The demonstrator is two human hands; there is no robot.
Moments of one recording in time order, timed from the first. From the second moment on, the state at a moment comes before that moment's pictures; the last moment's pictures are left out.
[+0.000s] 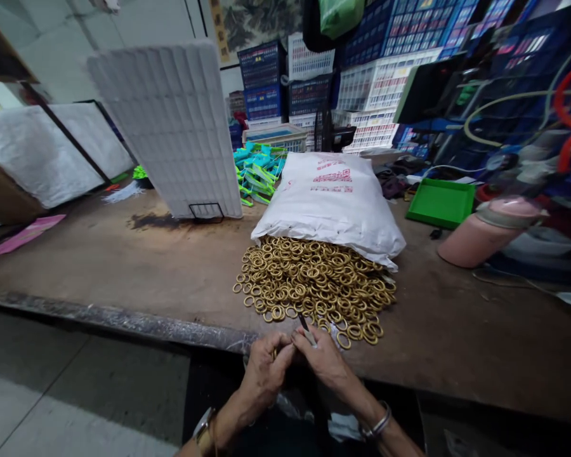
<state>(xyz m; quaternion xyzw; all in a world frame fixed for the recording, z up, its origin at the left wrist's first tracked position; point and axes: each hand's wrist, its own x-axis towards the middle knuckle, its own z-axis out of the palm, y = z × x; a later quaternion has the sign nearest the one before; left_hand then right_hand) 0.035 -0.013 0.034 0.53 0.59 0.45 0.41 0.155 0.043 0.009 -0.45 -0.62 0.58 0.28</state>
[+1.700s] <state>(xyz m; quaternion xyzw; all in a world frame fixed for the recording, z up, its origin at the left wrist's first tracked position) 0.008 -0.028 0.019 0.30 0.37 0.45 0.75 0.178 0.029 -0.004 -0.63 -0.73 0.14 0.21</state>
